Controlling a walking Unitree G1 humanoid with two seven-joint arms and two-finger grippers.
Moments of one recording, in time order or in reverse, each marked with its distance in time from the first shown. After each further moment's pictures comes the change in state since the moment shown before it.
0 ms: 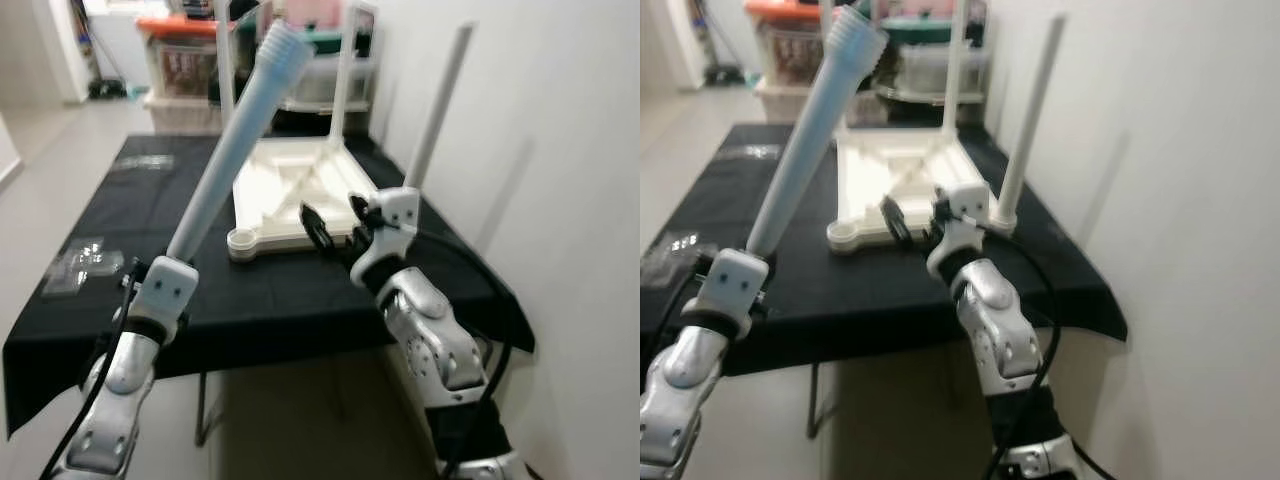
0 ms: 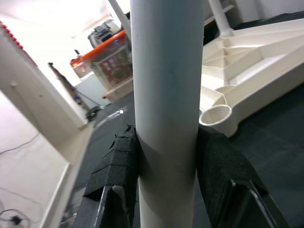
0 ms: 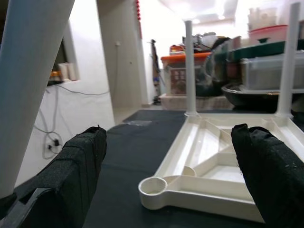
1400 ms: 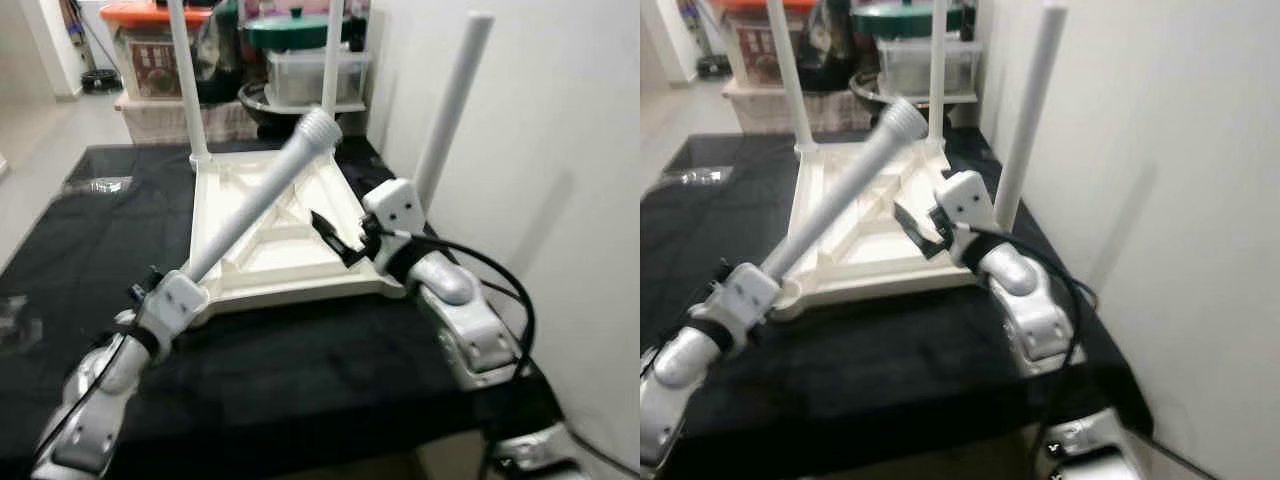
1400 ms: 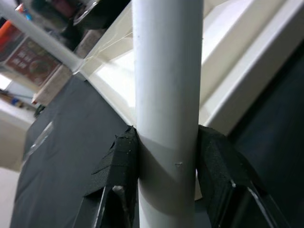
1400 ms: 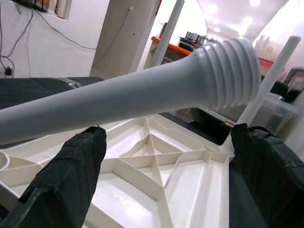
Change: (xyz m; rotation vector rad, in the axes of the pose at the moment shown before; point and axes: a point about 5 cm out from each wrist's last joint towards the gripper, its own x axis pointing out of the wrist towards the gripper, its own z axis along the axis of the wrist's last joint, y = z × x) left arm -0.004 -0.002 -0.022 0.201 0.146 -0.344; right arm -0.004 -0.029 0.014 -0.502 0.048 0.162
